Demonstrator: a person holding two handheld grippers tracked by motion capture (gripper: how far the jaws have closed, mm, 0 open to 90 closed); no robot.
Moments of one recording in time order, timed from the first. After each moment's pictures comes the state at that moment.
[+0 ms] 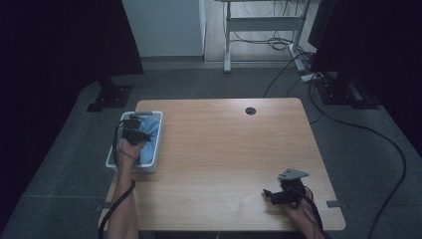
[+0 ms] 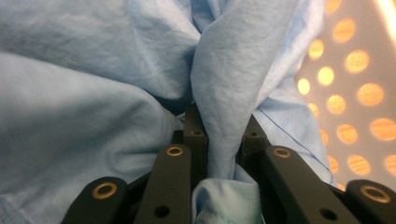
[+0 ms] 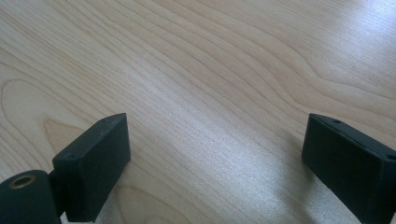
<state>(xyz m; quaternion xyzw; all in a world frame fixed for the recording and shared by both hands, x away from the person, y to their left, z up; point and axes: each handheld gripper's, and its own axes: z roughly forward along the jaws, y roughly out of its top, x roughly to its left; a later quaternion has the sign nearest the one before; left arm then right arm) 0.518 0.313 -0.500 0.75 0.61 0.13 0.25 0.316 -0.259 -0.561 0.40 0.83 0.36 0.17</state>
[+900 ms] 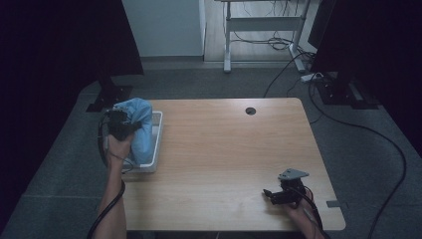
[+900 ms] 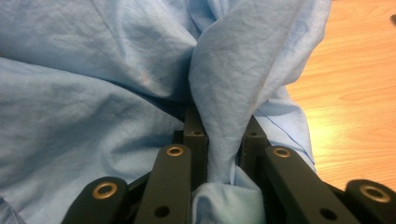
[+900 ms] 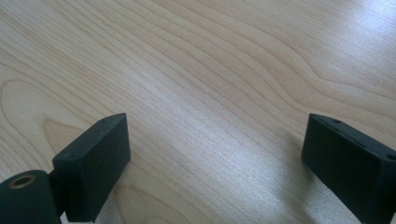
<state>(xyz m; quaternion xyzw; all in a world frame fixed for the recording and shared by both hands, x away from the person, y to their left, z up) 0.473 0.317 -0.421 0.72 0.56 0.22 0.34 0.316 -0.259 -0.561 0.40 0.83 0.36 0.17</state>
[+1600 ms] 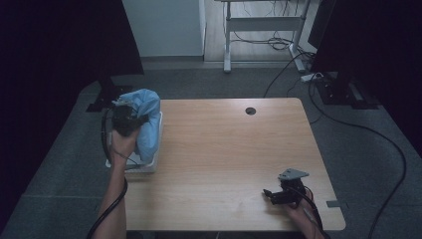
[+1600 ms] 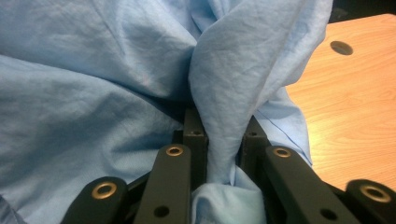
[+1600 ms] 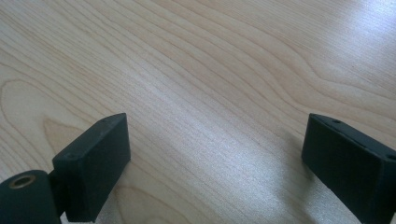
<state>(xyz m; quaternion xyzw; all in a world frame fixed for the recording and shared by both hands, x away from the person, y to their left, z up) 0.461 0.285 -0.385 0.73 0.52 0.23 0.38 0.316 -0.259 -0.561 0.40 0.83 0.36 0.17</state>
